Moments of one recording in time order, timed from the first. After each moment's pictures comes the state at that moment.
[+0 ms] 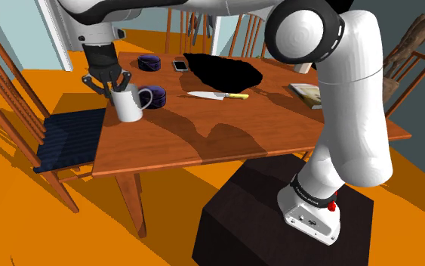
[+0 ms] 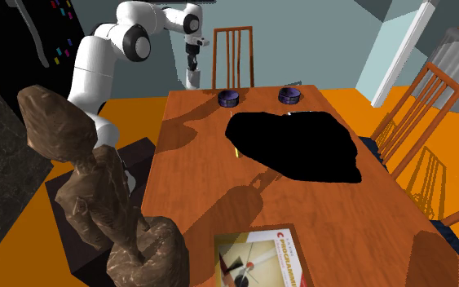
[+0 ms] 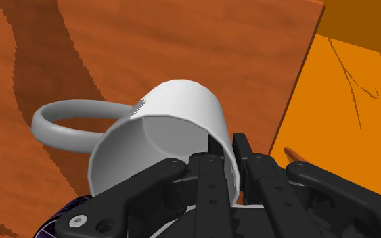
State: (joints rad) arm 0.35 0.59 0.06 -1.23 0.06 1.67 0.75
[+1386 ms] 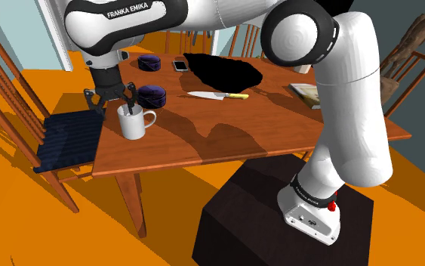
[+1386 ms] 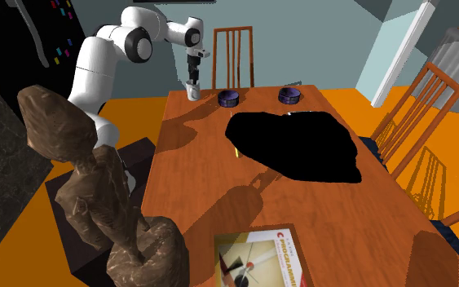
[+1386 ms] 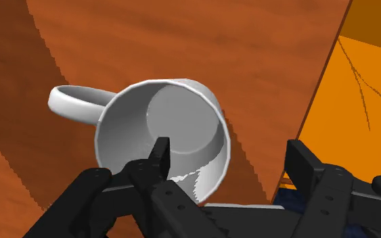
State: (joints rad) arm 0.35 0.61 0.06 -1.34 0.06 1.81 0.74
